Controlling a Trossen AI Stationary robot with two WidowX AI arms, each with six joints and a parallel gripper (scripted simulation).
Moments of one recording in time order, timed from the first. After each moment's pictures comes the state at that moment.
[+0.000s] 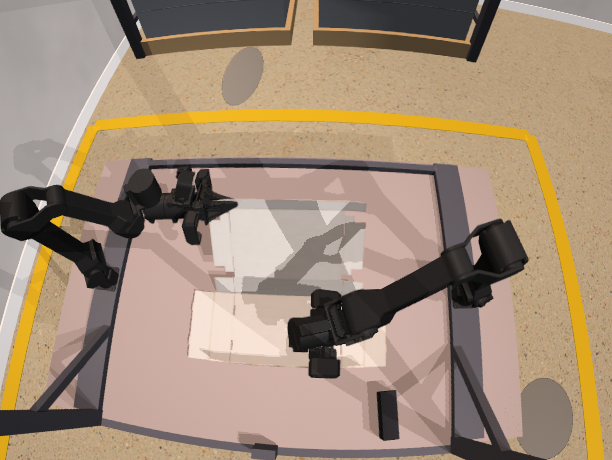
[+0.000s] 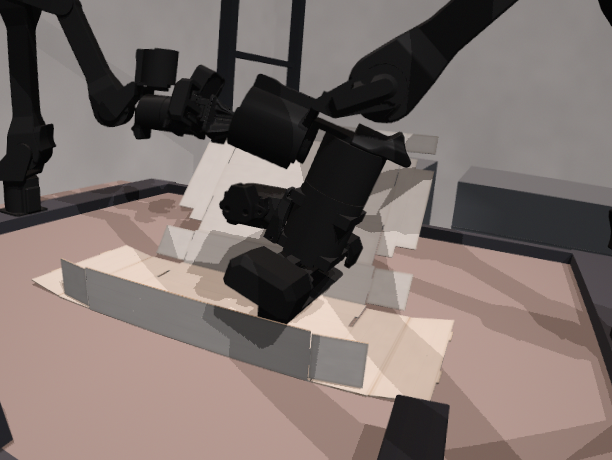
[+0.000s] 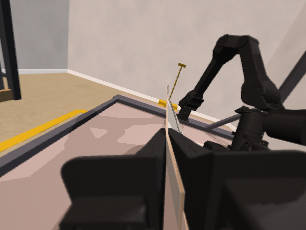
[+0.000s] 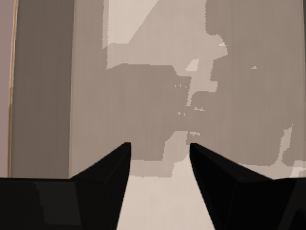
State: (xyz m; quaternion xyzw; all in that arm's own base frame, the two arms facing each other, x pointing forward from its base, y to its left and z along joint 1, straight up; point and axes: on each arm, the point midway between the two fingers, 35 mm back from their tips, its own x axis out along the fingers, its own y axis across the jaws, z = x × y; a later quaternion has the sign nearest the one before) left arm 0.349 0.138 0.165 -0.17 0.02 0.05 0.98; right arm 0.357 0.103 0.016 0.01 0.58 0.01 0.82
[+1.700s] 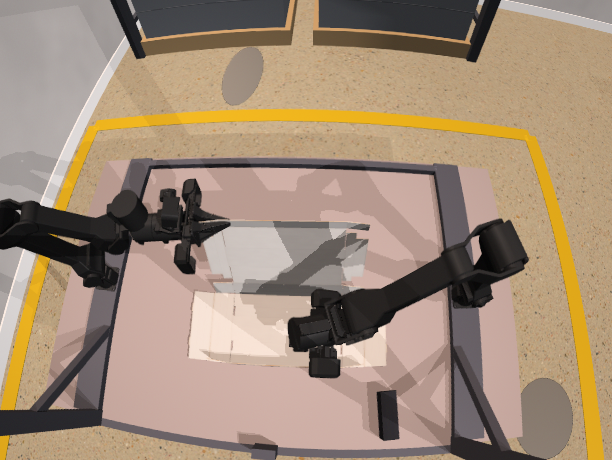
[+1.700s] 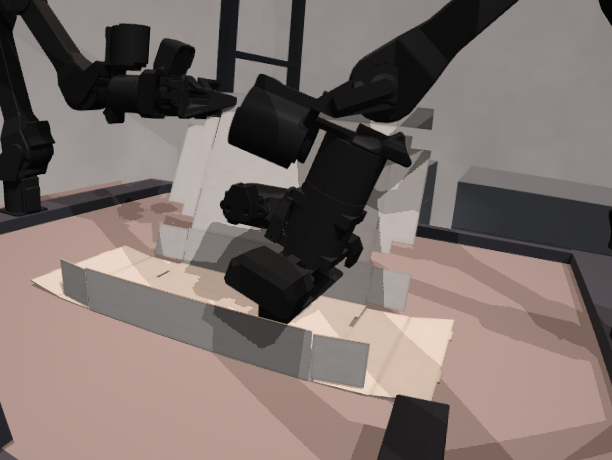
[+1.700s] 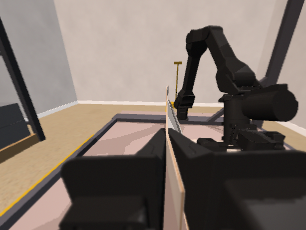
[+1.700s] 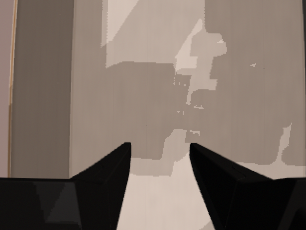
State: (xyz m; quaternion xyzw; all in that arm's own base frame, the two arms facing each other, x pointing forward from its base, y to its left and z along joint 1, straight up) left arm 0.349 0.075 0.199 -0.02 0.01 0.05 1.00; right arm 0.357 0.103 0.016 0.01 0.58 0.02 0.81
